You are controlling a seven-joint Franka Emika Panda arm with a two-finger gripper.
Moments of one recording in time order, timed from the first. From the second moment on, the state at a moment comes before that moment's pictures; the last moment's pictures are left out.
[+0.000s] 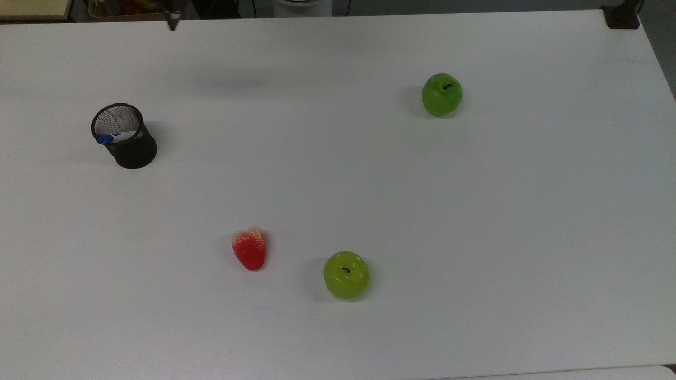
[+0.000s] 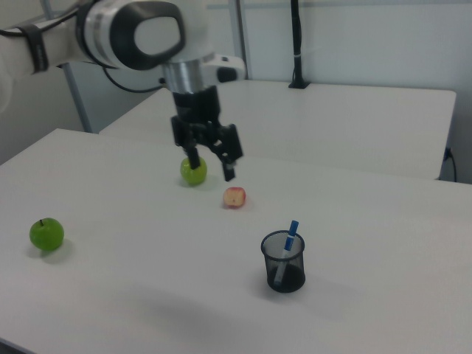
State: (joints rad) arm -0.29 0.11 0.05 -1.53 -0.09 1.63 -0.06
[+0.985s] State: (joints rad) arm -0.41 0.33 0.05 -1.53 -0.09 2.03 -0.10
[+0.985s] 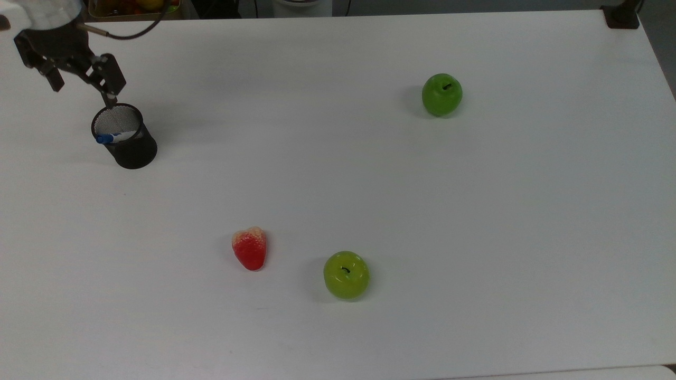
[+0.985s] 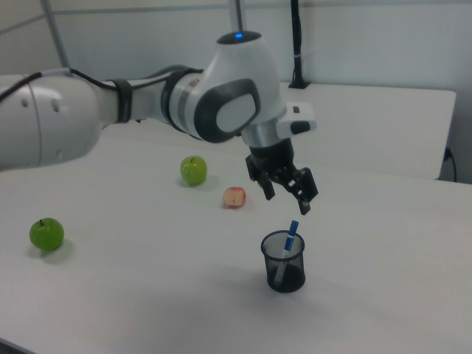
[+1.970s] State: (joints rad) arm -0.40 0.46 0.06 -1.54 -0.16 2.17 -0.20
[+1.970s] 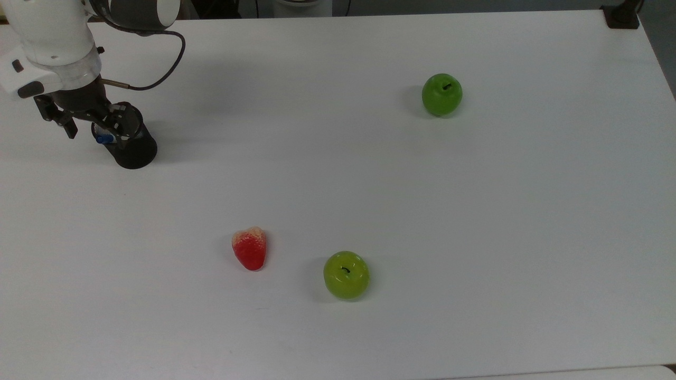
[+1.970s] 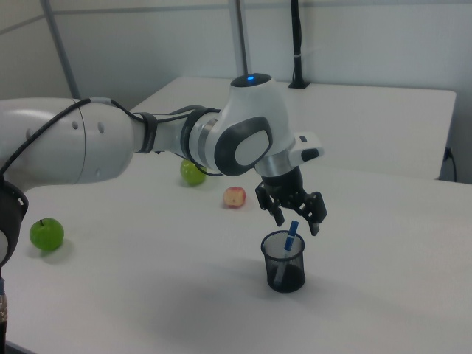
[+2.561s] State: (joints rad) arm -0.40 0.46 0.07 -1.55 -0.16 2.17 -0.20
